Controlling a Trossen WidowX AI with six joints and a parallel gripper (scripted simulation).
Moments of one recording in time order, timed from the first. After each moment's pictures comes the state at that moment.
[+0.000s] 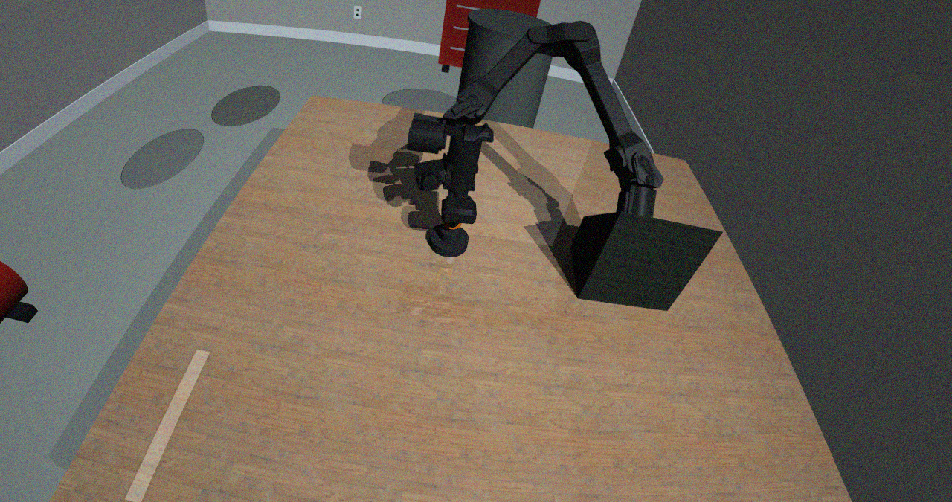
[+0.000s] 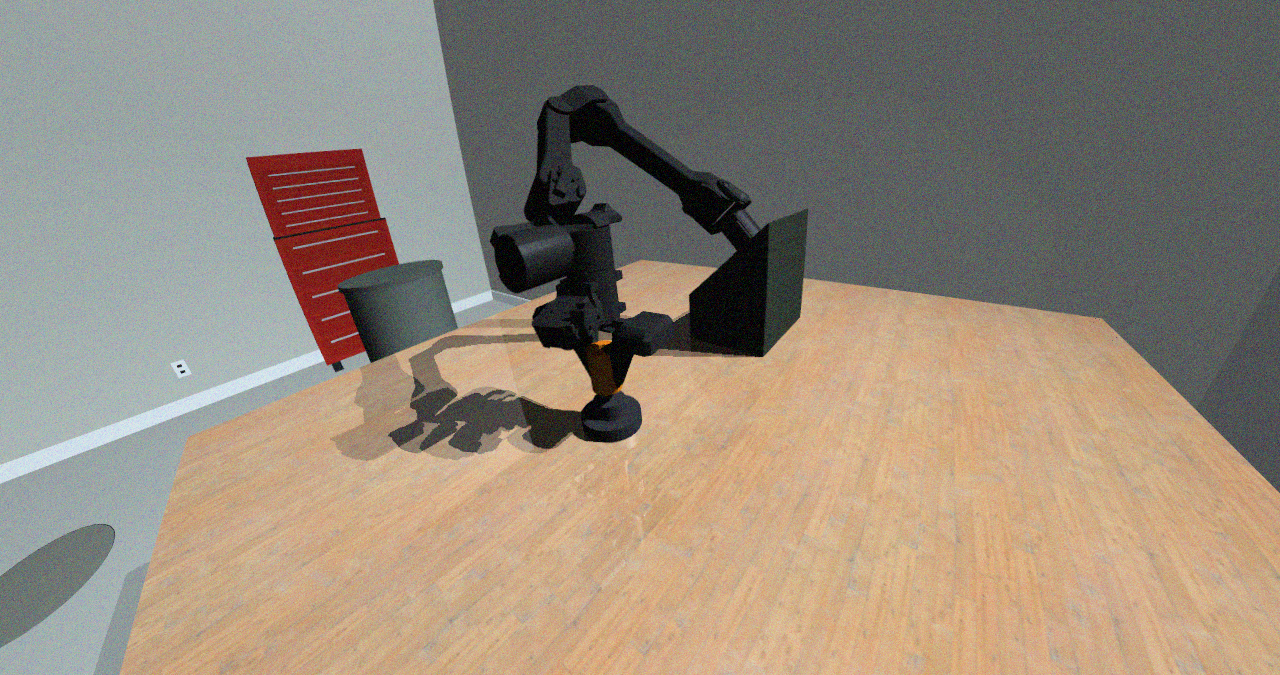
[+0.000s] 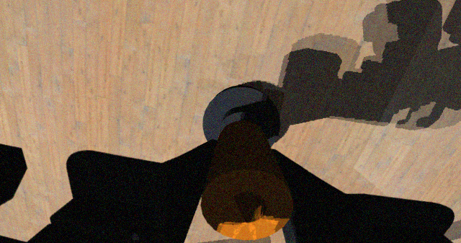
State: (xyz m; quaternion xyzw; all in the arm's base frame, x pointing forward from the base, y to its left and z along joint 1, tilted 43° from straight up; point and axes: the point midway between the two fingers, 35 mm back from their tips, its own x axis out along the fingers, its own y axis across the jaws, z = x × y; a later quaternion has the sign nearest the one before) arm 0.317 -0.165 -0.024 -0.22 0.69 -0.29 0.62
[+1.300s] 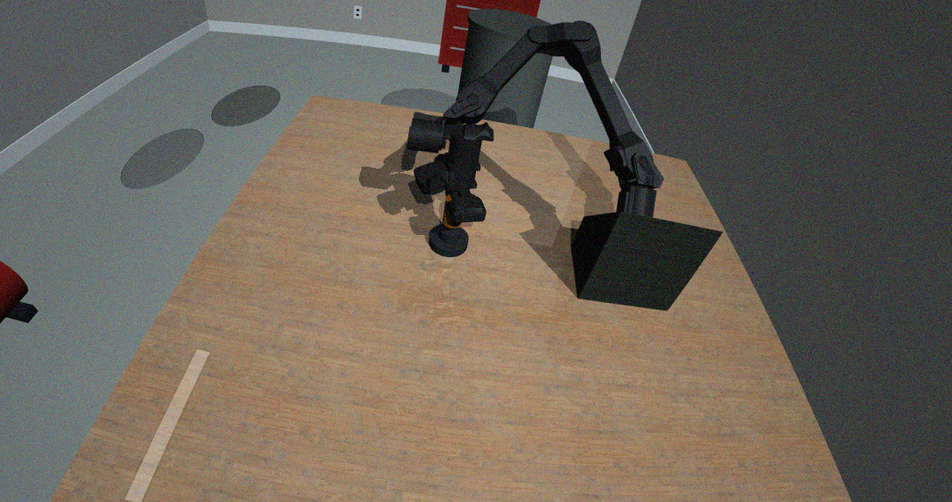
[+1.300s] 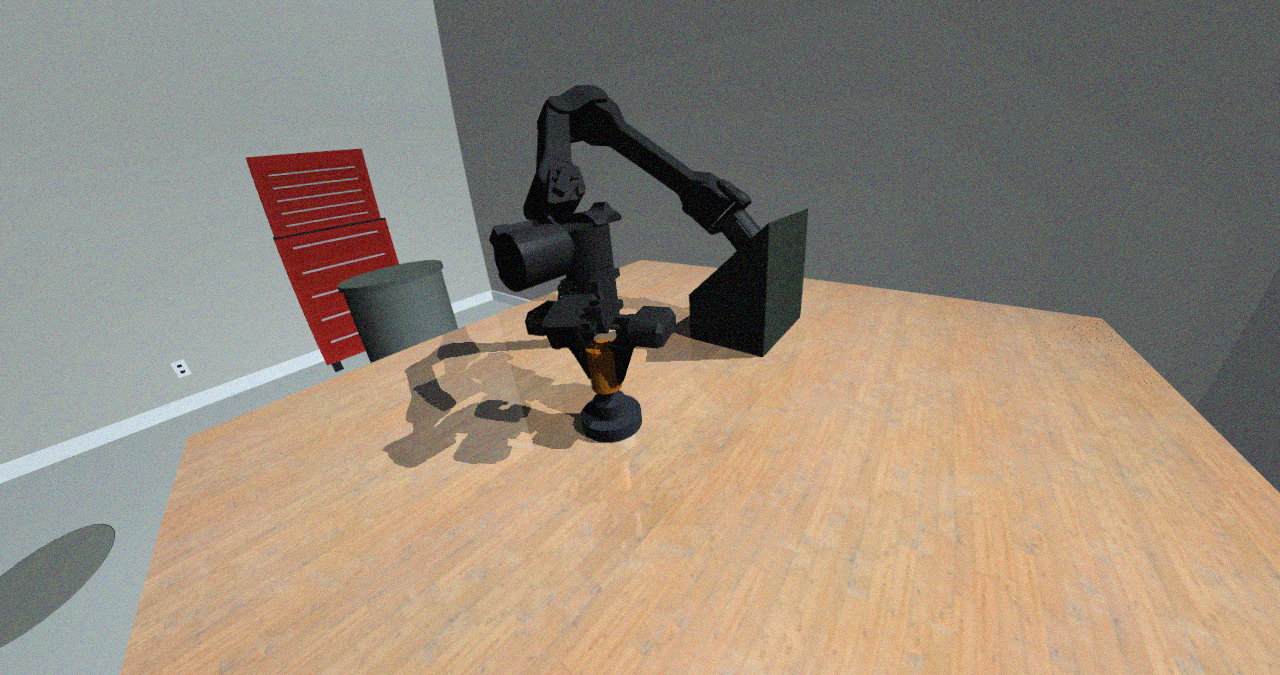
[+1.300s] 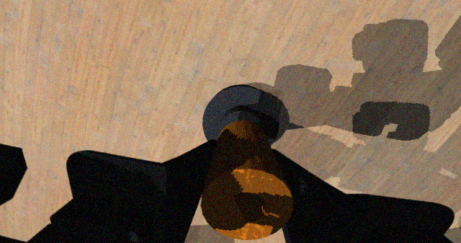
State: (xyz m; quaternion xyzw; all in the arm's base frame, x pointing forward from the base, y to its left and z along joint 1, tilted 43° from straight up) arm 0.316 -0.165 -0.022 -0.28 0.72 -0.22 0.59
